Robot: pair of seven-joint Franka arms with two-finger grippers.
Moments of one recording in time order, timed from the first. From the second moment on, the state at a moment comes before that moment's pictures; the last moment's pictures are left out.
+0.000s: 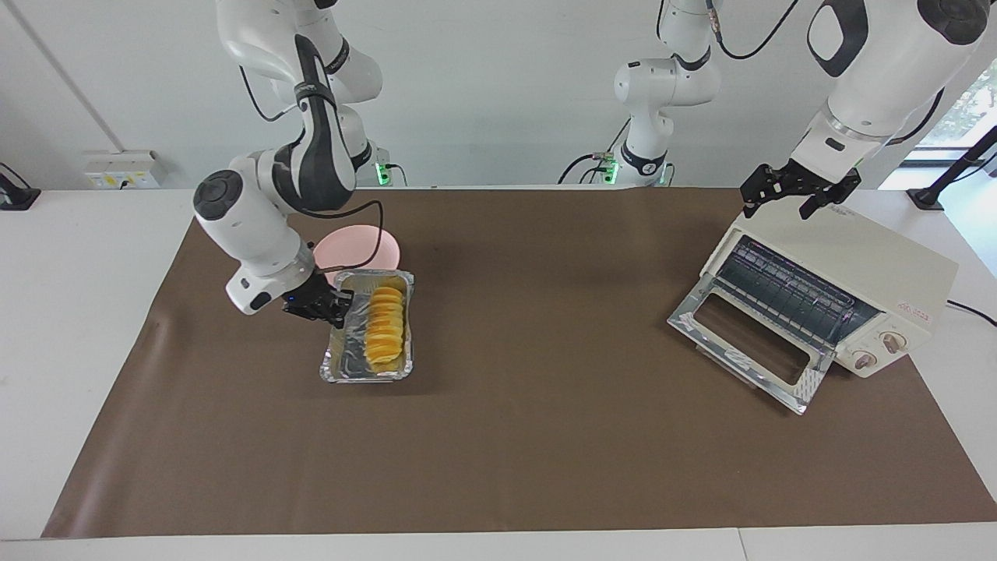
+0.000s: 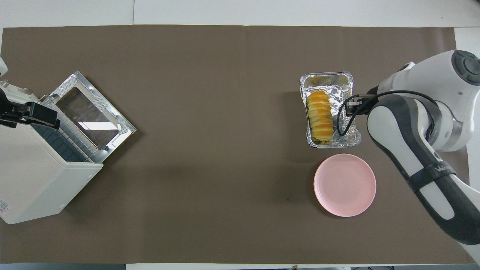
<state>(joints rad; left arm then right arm) -0.06 0.01 0.00 -1.58 0.01 1.49 0.06 0.02 0.22 -0.01 -1.92 0.21 2.12 -0.02</state>
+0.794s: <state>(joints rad) -0.06 0.01 0.00 -1.58 0.01 1.49 0.06 -0.05 0.25 0.00 -2.01 0.21 2.26 -0.05</state>
